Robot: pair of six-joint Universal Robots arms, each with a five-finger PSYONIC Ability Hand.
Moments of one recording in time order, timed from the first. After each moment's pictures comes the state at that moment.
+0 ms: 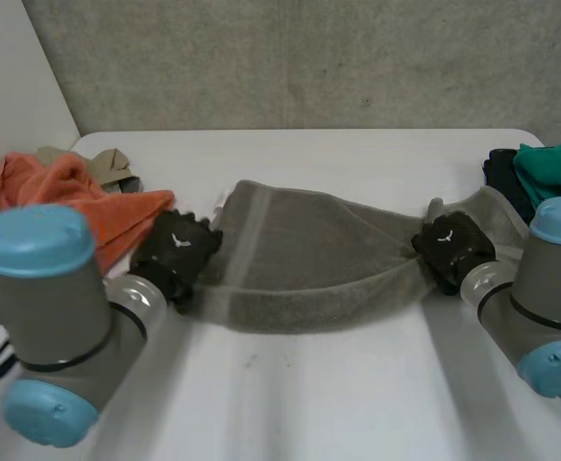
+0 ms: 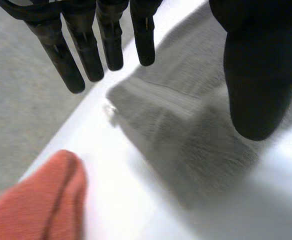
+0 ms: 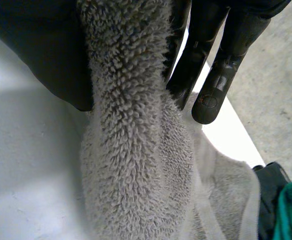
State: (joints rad) left arm 4.21 -1.92 -1.68 3.31 -1.58 3.70; right arm 1.85 -1.04 1.61 -0.23 1.44 2.37; left_hand 0.38 0.39 0.40 0.38 0.20; right_hand 1.04 1.18 1.19 1.18 0.97
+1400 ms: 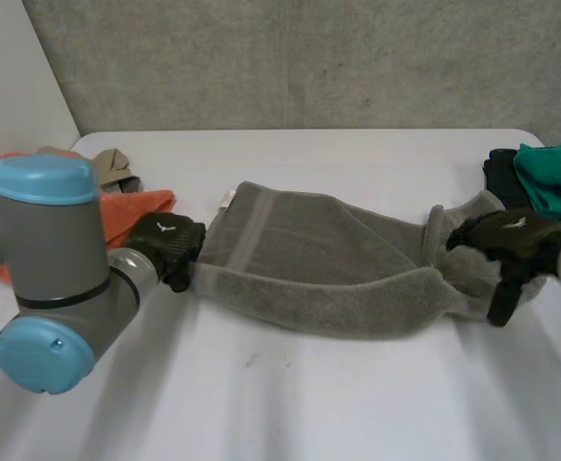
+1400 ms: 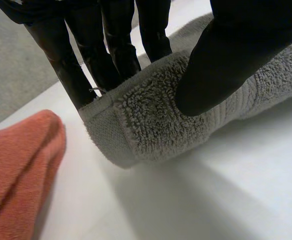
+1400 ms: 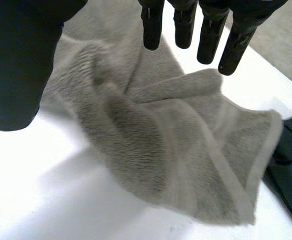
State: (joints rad) left arm 4.25 -2.01 -1.46 3.05 -1.60 3.46; right arm 1.60 -1.27 1.46 0.47 1.18 2.49; left_hand 1.16 1.20 1.19 1.20 0.98; right_hand 0.21 0.22 0.21 0.24 0.07
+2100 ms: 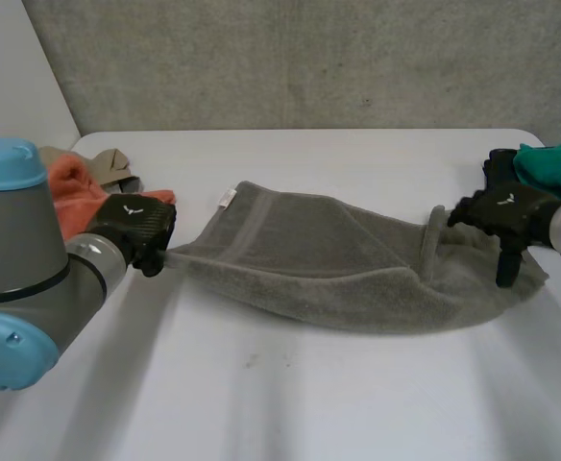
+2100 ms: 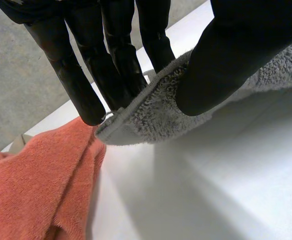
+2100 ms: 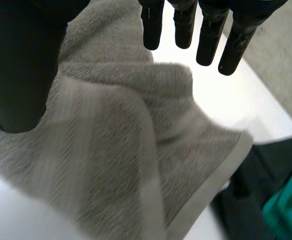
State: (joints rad) left arm 4.33 -1.91 -1.52 3.07 -1.59 3.49; right arm 1.58 -0.95 1.11 0.47 1.09 2.25; left_hand 1.16 1.20 1.19 1.20 0.98; right_hand 0.22 0.23 0.24 0.24 0.08
